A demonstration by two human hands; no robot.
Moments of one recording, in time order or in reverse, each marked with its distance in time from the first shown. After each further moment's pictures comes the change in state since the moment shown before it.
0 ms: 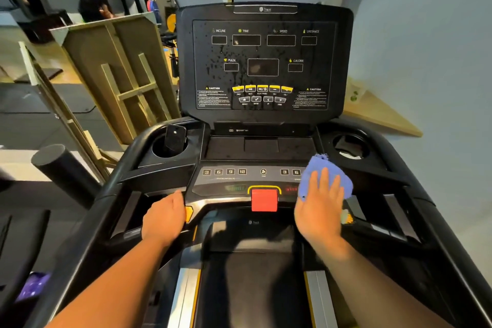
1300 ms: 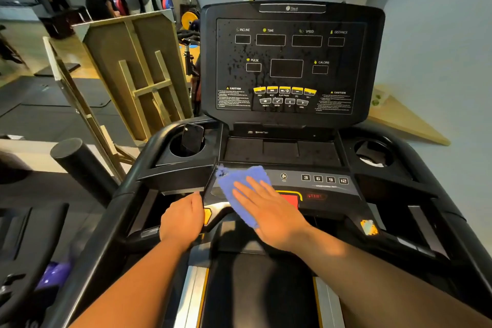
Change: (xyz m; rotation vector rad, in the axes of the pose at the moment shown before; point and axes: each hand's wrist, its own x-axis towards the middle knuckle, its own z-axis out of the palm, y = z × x) left_hand -0.003 0.005 -0.005 -0.086 0.029 0.001; right_hand 0.006 -0.087 0.026 0.030 -0.135 -1.027
